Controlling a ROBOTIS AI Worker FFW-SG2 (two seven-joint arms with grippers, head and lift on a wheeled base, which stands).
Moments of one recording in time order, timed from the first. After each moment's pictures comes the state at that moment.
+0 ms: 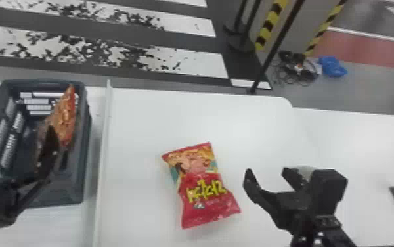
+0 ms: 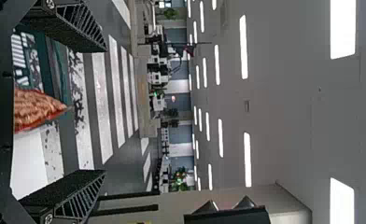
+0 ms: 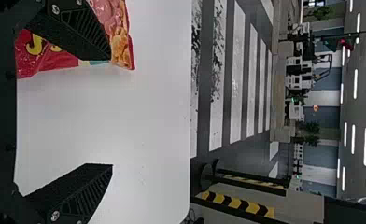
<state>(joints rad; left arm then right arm) 0.73 0.26 -0.06 -2.18 0.05 -0.28 0.12 0.77 -0.25 -0.13 -2.30 -0.28 0.42 -0.09</state>
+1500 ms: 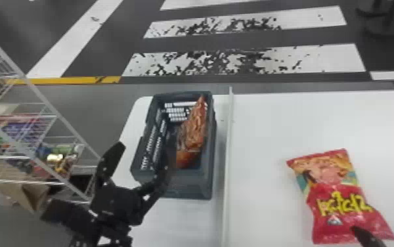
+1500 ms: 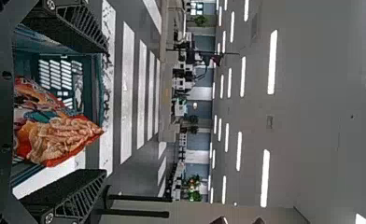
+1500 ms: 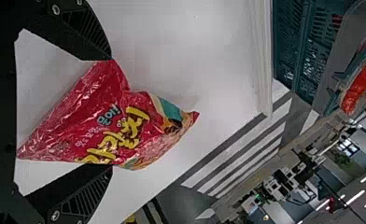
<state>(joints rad) 0.83 0.20 0.07 -2.19 0.21 -0.26 -0.03 0.74 -0.40 0.57 -2.14 0.67 0.57 -0.29</state>
